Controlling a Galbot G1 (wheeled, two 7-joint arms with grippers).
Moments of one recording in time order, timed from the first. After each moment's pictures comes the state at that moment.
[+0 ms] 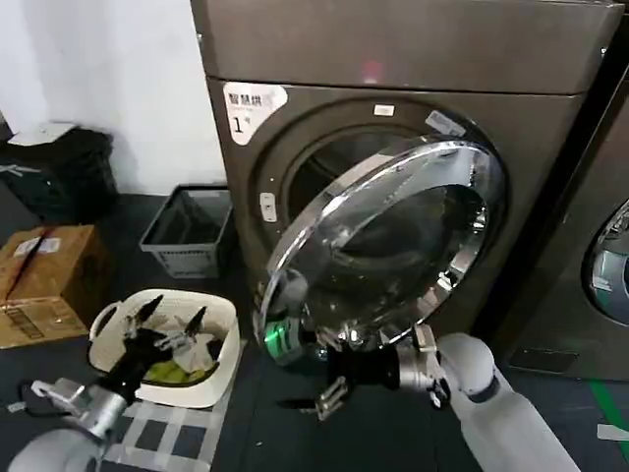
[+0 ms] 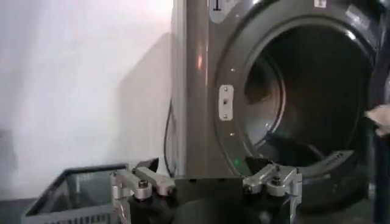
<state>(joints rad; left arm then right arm) 1.43 -1.21 -0.84 -2.05 -0.47 0.12 0.39 -0.94 1.10 0.20 1.84 0.48 -0.14 -1.24</state>
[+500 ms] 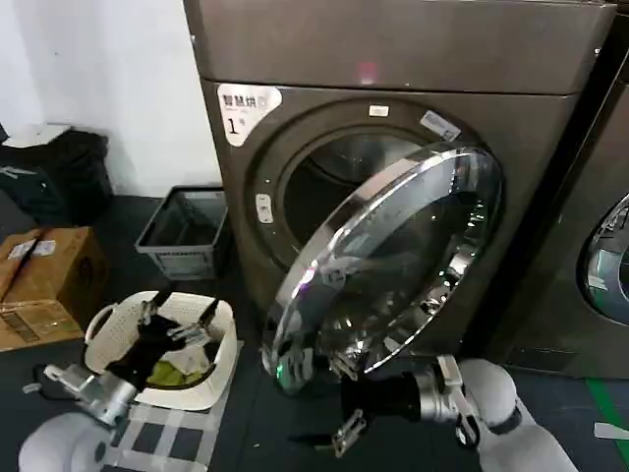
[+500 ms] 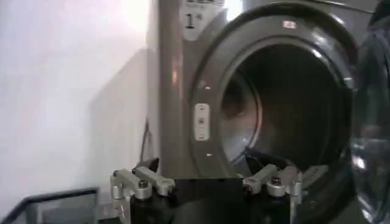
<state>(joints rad) 1.40 -1.15 -0.77 -2.09 -0.52 0.14 0.42 -1.13 1.06 0.34 1.96 0.50 -0.12 -1.26</state>
